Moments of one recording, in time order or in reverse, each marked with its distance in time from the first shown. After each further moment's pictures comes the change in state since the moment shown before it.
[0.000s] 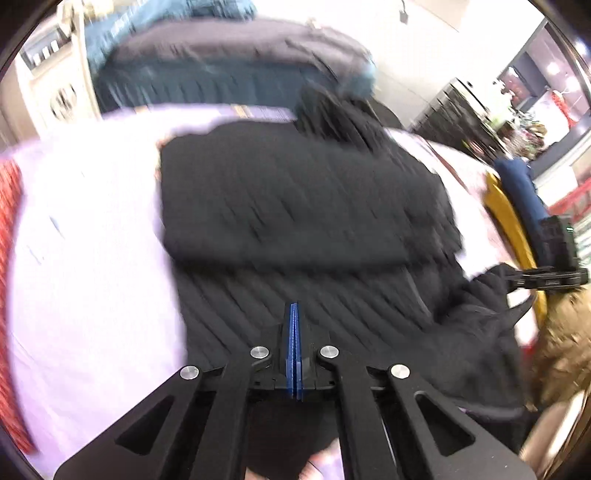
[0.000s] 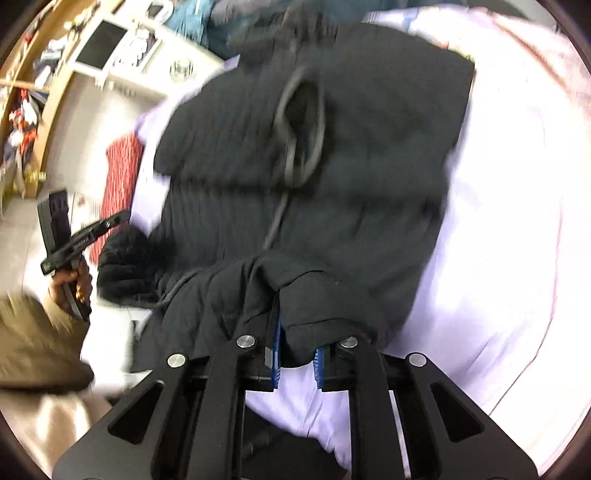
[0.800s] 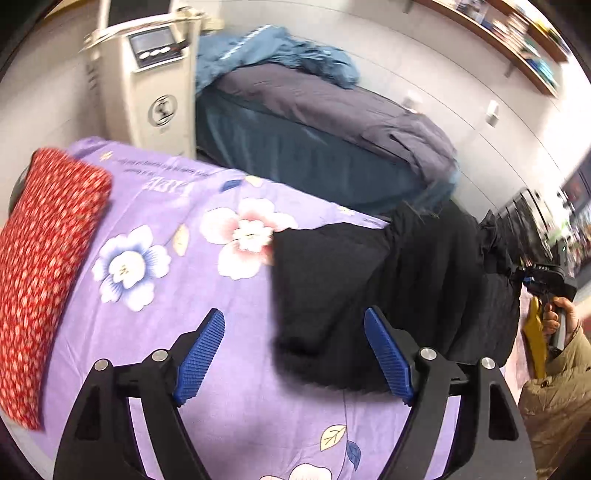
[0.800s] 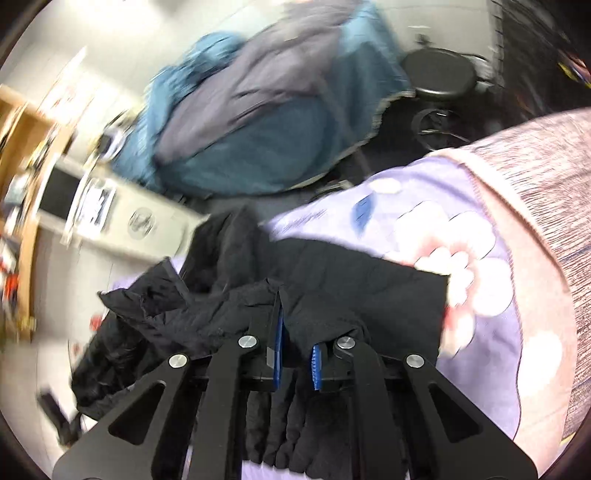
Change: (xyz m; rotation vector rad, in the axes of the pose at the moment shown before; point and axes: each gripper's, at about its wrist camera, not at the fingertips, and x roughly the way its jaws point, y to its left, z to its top) left arm -0.058 0.078 0.044 -0.323 -0.206 0.184; right arm -0.029 -0.059 0.235 0.304 -0.379 -0.062
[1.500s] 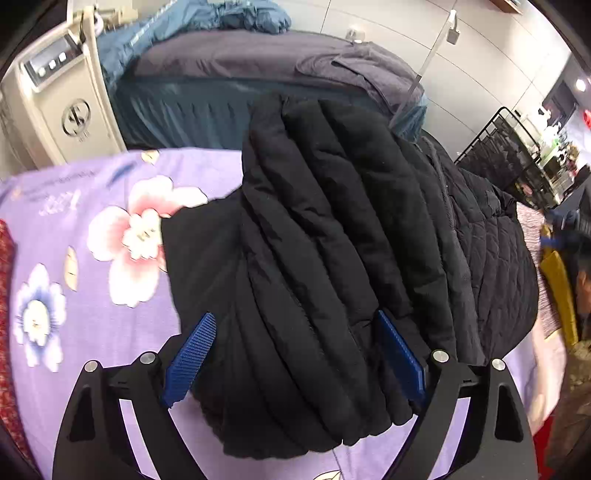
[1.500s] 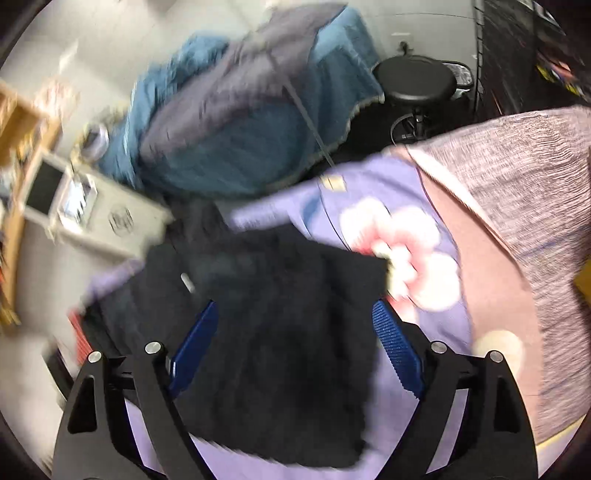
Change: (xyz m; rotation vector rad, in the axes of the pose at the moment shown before) left arm 0.145 -0.083 0.006 0.251 0.173 -0.105; right arm -0.014 -0.036 -0.030 -0.114 0.032 -0.082
